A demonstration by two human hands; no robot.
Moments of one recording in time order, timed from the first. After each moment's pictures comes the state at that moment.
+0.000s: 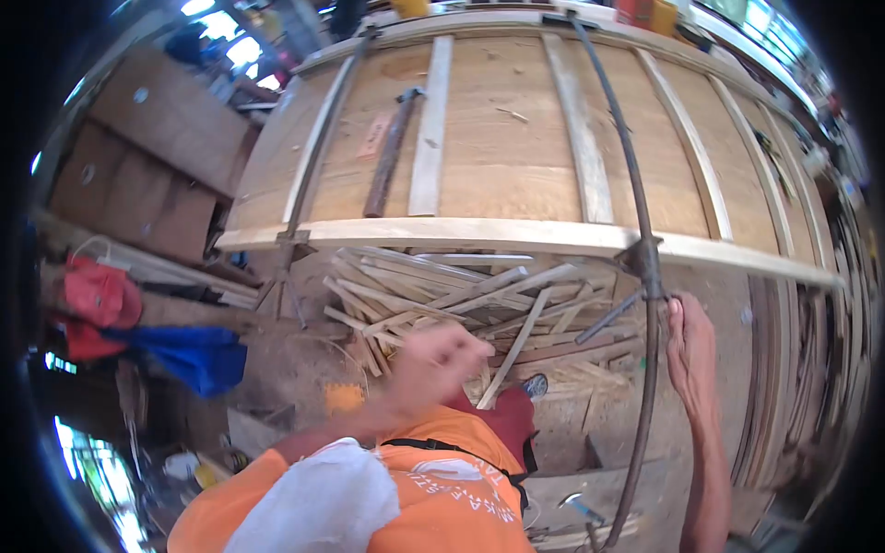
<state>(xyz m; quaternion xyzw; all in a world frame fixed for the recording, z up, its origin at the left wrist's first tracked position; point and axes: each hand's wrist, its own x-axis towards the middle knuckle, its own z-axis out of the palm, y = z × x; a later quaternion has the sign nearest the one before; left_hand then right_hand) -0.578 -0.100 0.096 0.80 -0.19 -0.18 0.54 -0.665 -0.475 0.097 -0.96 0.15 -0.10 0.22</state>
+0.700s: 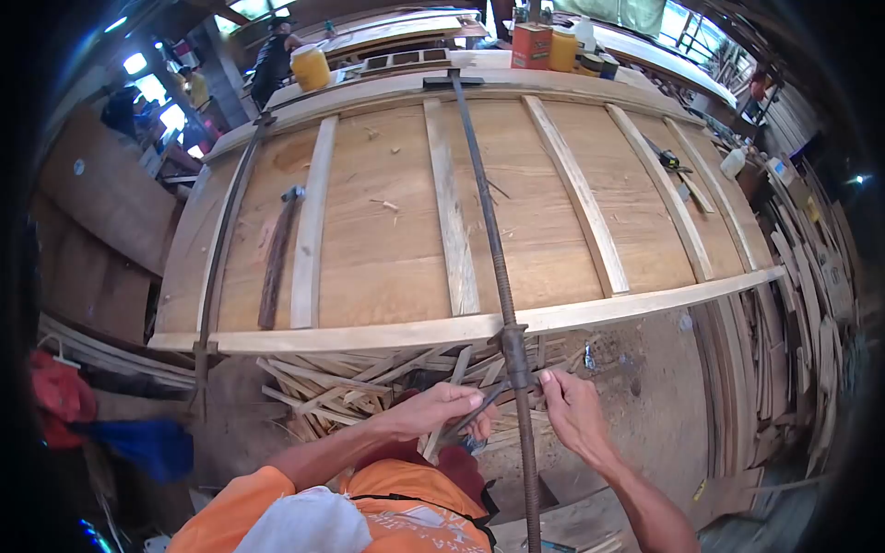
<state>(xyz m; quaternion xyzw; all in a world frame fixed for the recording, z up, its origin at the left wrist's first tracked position) -0.511 -0.290 0.024 0.43 -0.23 -0.63 0.61 -0.645 -0.517 0.097 -0.86 0.26 0.01 0.43</state>
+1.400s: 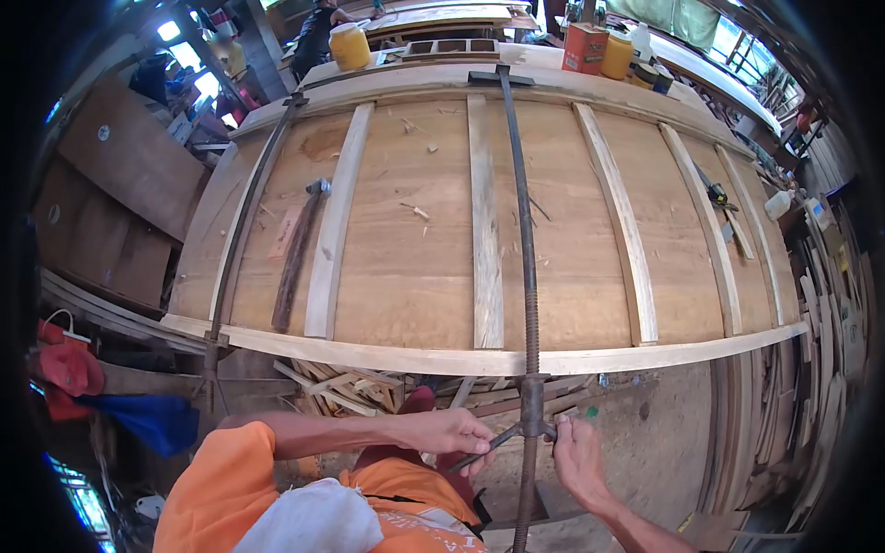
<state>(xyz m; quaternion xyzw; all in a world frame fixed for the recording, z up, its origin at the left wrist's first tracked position) -0.470 -0.300 0.035 0.42 -0.28 -0.70 0.50 -0.627 -0.528 0.080 -0.83 0.34 0.11 0.44</state>
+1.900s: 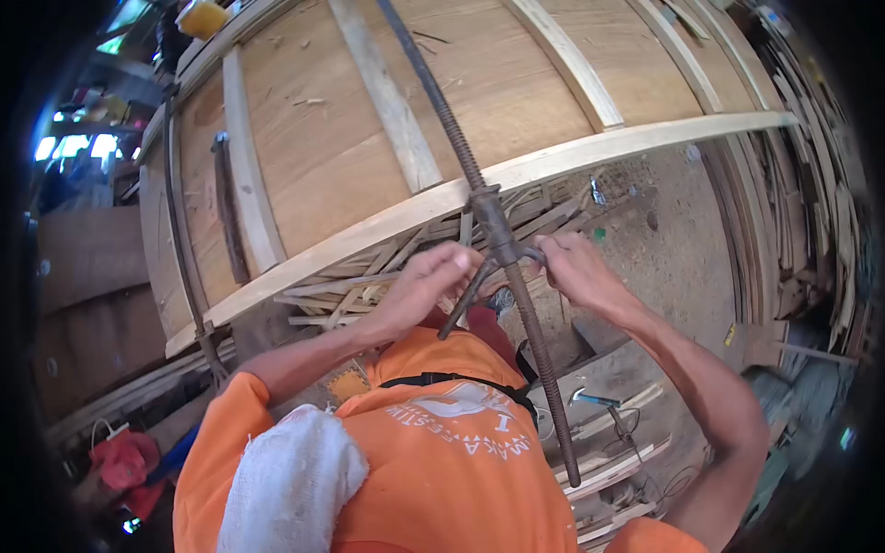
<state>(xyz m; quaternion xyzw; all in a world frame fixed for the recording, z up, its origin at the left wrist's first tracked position) -0.496 -0.320 0.040 0.52 -0.20 -0.64 0.53 -0.627 -0.549 0.086 -0.71 0.39 0.26 0.52</state>
